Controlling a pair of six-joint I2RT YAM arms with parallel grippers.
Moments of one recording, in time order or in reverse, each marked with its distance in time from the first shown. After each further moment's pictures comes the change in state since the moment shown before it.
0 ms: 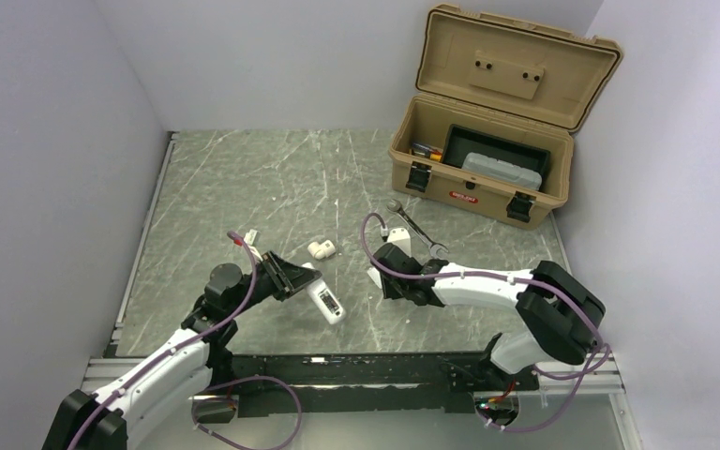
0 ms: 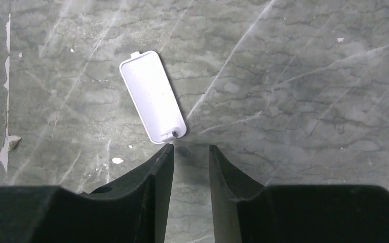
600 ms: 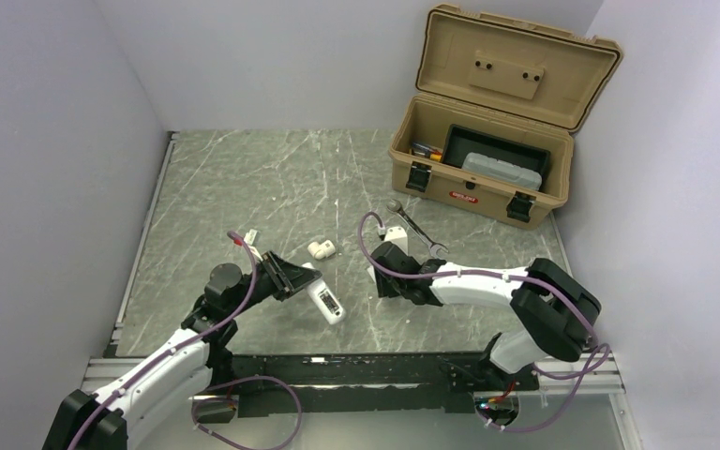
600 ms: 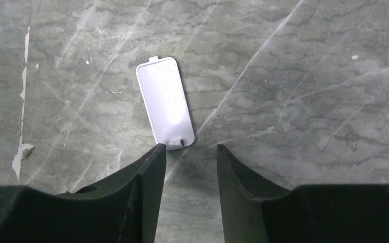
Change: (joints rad) left arm 0.002 0.000 0.000 0.000 0.003 0.000; right arm -0.004 0.029 -0.002 0.069 -0.022 -0.021
